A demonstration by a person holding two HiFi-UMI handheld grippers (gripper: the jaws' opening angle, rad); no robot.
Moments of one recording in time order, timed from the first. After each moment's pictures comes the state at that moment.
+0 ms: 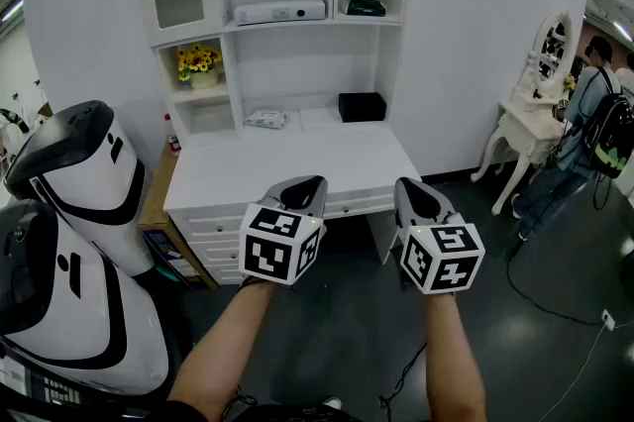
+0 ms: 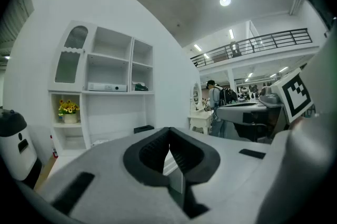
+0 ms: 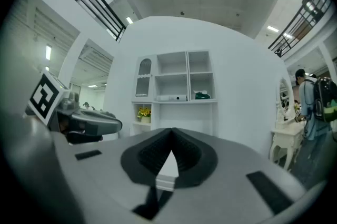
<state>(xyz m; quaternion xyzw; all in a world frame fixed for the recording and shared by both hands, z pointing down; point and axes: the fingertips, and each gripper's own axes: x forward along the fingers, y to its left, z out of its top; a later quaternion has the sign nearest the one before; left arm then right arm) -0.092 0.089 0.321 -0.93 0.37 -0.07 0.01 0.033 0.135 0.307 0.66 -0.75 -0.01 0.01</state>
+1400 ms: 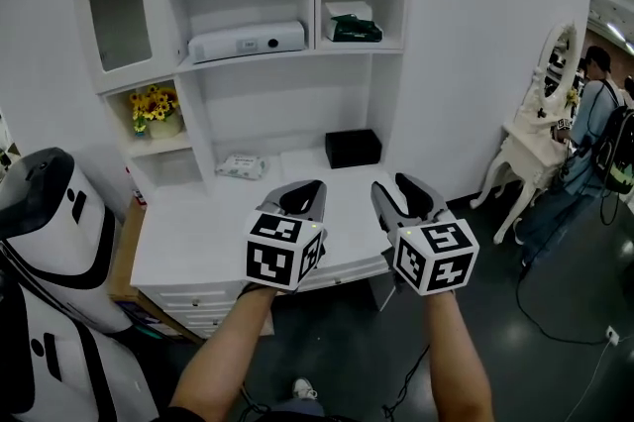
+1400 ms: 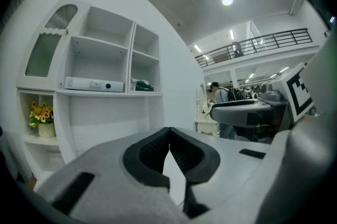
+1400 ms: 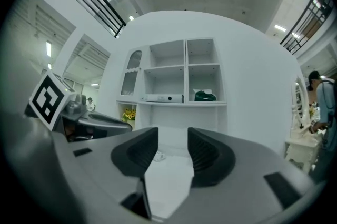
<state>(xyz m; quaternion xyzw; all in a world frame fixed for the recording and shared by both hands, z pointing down) 0.002 -0.157 0.303 -0.93 0.35 -0.06 0.01 0.099 -0.112 0.281 0.64 -0.77 -0.03 0.01</state>
